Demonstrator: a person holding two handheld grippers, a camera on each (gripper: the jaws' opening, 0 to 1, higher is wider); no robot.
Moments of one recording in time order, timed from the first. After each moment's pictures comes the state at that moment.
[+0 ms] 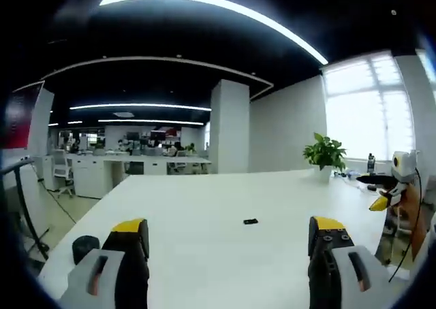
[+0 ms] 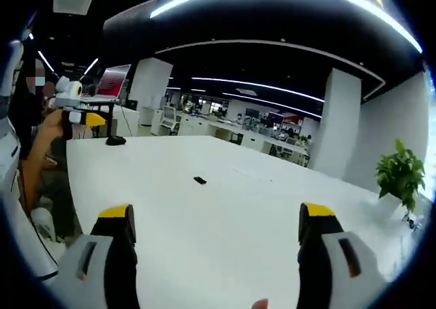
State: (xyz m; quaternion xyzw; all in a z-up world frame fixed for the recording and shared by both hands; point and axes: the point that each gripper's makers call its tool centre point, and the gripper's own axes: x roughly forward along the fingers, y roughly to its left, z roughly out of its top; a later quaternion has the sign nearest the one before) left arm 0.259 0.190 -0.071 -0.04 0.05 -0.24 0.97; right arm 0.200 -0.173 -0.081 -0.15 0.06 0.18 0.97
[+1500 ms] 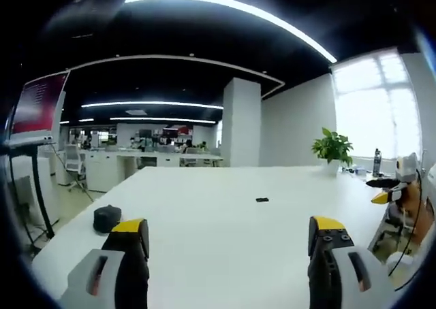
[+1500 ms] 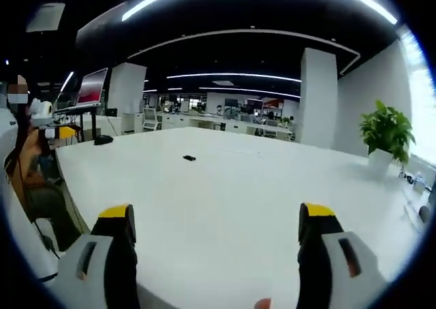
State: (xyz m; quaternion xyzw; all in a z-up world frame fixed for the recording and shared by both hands) left arm 0.218 0.231 -0.122 -0.04 0.04 -0.21 0.98; right arm 0.173 -0.195 -0.138 -0.08 0.08 0.13 0.98
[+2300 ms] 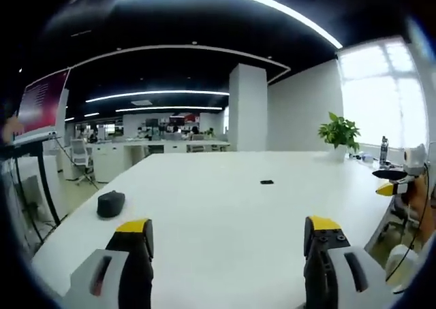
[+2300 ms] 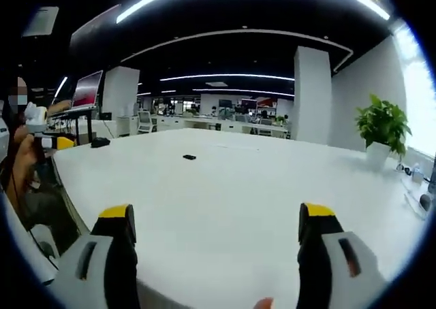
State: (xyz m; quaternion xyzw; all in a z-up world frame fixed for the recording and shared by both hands) left arm 0.213 0.225 -0.143 -0.02 0.10 -0.18 0.98; right arm 0.173 -0.183 -0.152 -0.07 0.09 0.12 0.99
